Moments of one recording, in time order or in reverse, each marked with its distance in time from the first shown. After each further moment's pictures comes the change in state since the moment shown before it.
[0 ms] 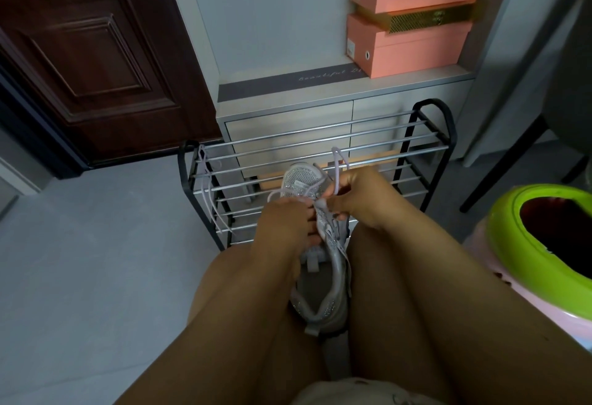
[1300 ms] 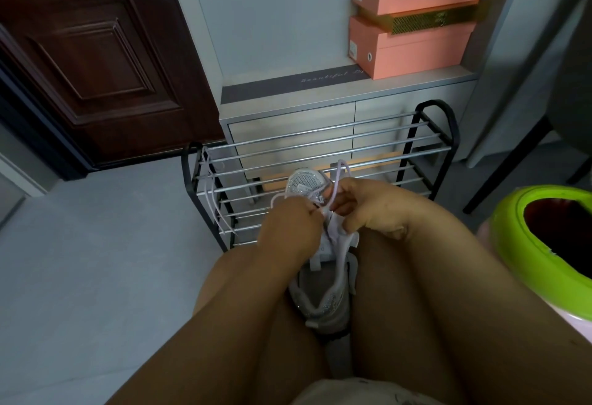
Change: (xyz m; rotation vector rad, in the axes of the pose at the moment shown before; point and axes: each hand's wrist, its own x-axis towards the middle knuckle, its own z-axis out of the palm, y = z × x) left_hand 0.036 -0.021 -0.011 1.023 0.095 0.463; right_hand -0.005 0.001 -0.012 0.031 -0.332 0.111
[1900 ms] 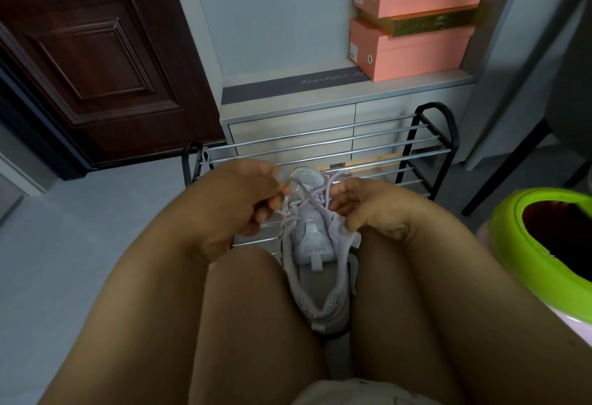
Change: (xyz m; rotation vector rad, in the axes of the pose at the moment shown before) left_hand -0.042 0.018 -0.113 -0.618 -0.264 -0.063; right_hand 0.003 0.003 -0.001 0.160 0.001 0.040
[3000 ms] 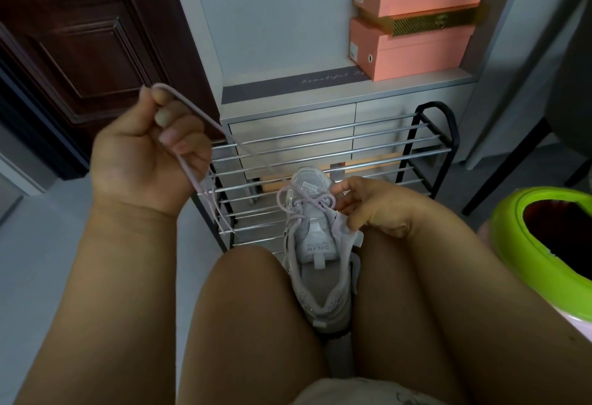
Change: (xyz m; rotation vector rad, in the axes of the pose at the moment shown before) left_hand 0.032 -0.021 -0.072 -1.286 -0.299 0.427; right_hand 0.002 0.003 -0.003 0.007 -0.009 0.038
